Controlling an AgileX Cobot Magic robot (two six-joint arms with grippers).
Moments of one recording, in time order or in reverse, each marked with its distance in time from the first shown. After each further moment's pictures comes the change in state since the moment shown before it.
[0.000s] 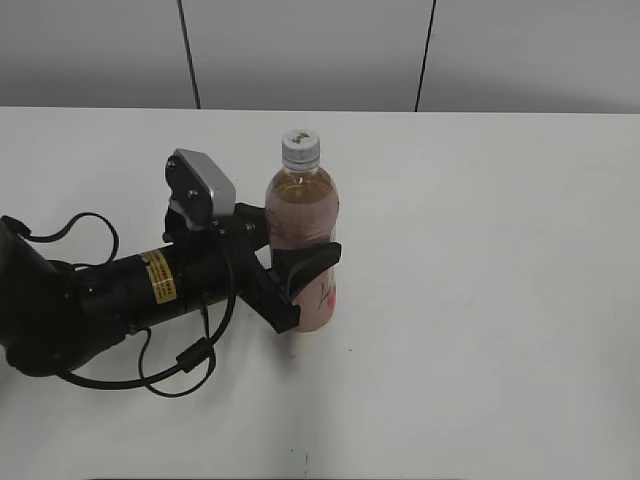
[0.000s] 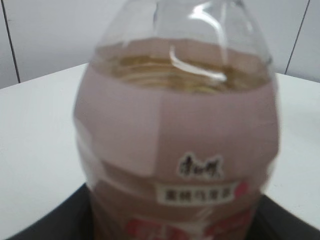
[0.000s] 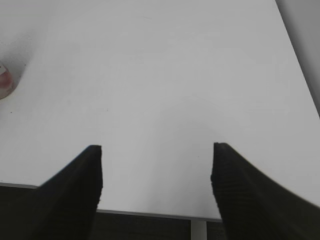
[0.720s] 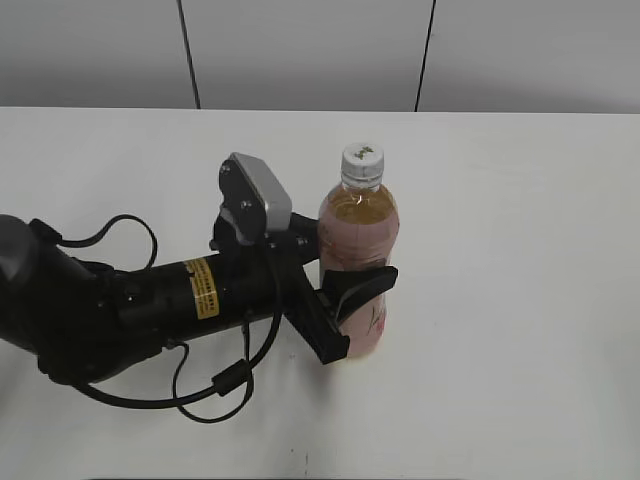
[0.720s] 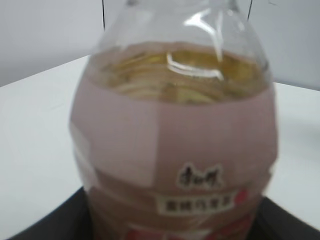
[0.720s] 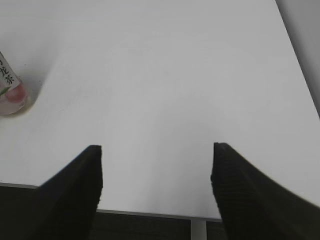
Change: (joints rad) left arm -0.139 -0.050 -0.030 -0.004 0.075 -0.010; right arm 0.000 0.000 0.000 0.000 0.000 0.000
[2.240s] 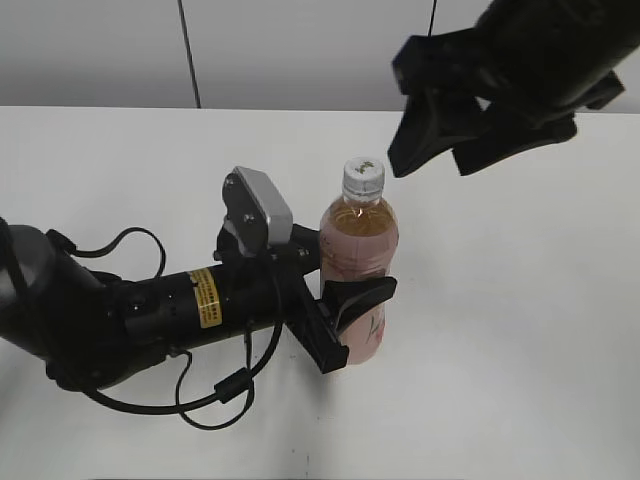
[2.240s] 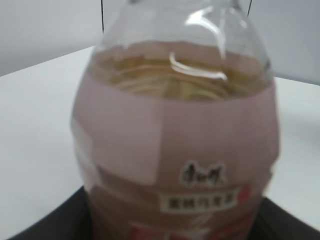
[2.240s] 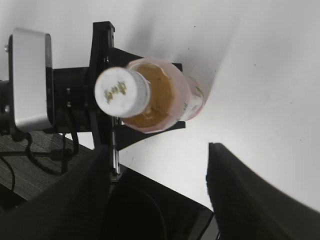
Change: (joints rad) left arm -0.001 0.056 -0.007 0.006 -0.038 0.004; right arm 0.442 1.496 -0.810 0.265 -0.051 0.165
